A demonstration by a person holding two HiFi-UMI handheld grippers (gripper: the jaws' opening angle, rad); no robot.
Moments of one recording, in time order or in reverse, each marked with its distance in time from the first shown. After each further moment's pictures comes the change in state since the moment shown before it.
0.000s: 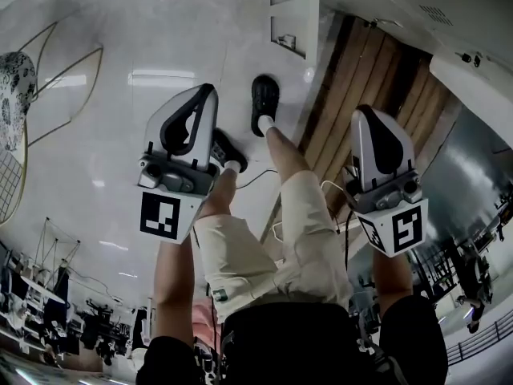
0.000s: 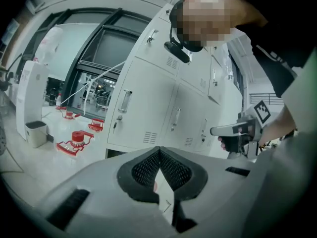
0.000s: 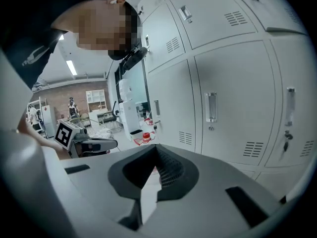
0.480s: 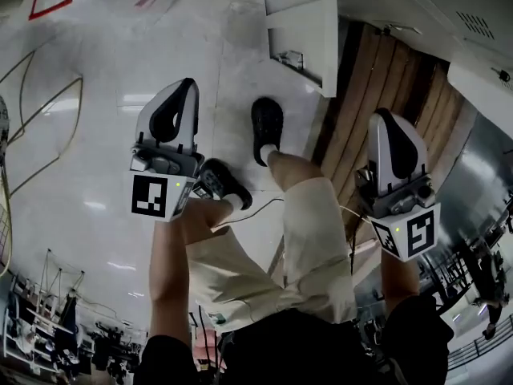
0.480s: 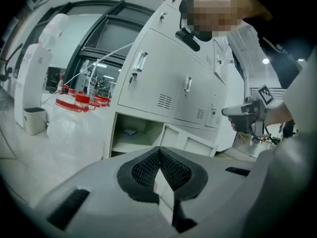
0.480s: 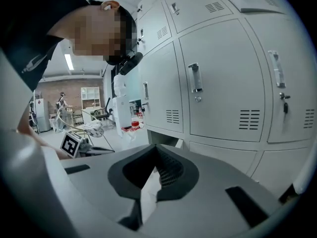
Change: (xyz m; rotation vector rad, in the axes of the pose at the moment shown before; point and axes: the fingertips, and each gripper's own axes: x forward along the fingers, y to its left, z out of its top) left arm 0.066 0.075 -0.160 0.009 0.029 -0.002; right arm 0.039 -0.062 -0.110 -0.023 -0.034 -0.075
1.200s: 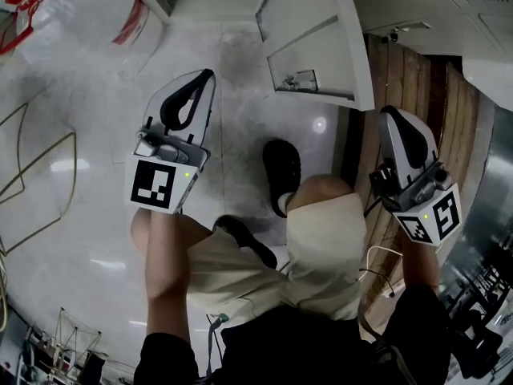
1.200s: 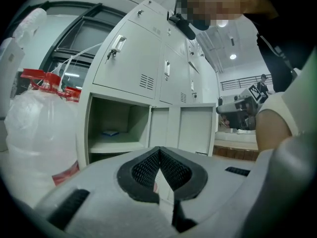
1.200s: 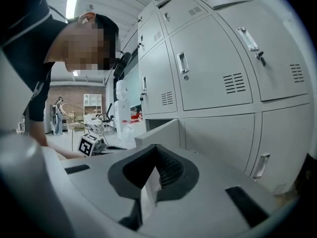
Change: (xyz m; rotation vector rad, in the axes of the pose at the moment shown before) left arm 0.072 0.001 -0.089 0.205 -0.059 -0.236; right arm 0.001 -0.021 -0.120 0.022 -0.115 0.022
